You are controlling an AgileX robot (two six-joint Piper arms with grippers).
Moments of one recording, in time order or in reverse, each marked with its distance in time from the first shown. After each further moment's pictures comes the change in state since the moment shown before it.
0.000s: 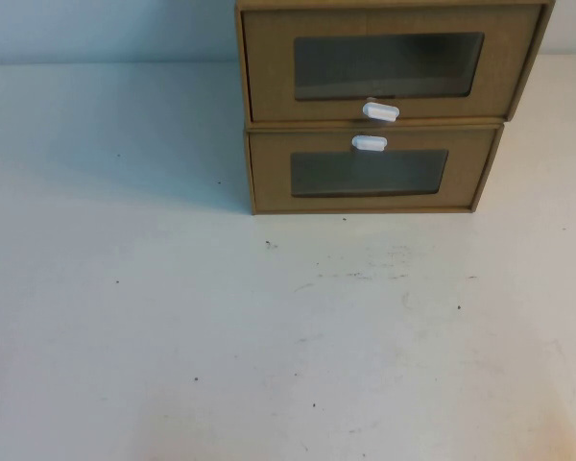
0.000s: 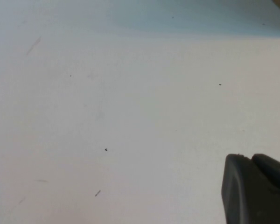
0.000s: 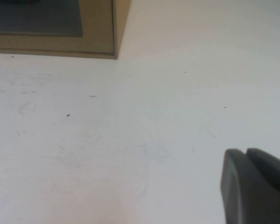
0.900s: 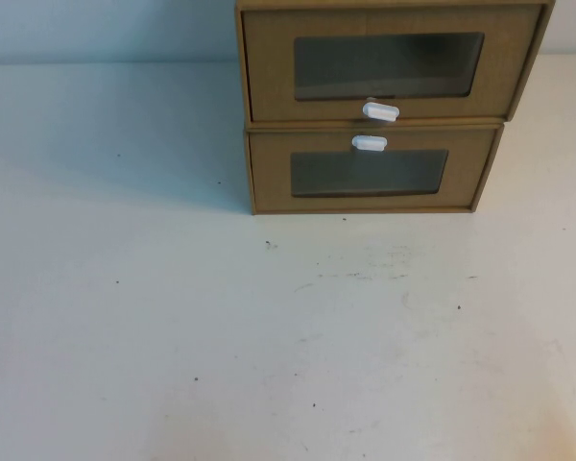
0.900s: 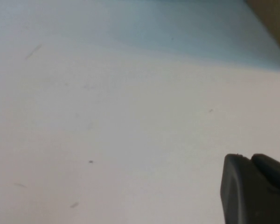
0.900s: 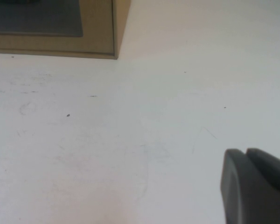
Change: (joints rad) right arm 0.000 0.000 0.000 0.000 0.000 0.000; left arm 0.000 0.000 0.000 -0.016 -0.047 -0.056
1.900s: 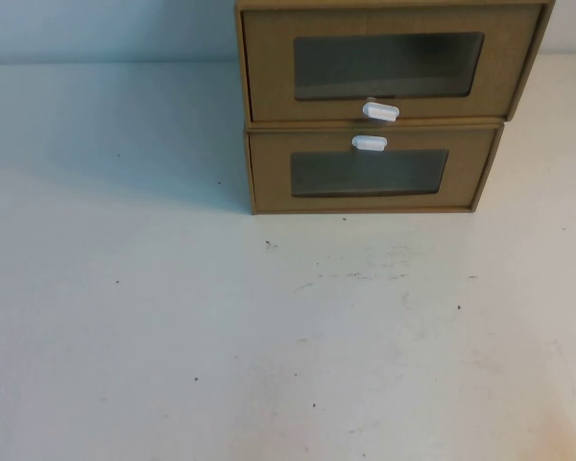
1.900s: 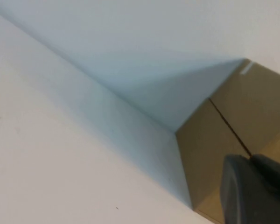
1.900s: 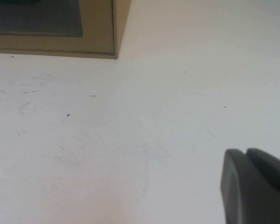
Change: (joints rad) right arm 0.000 0.000 0.000 0.002 0.000 0.000; left arm 0.000 0.000 -0.012 -0.488 -0.283 -0.166
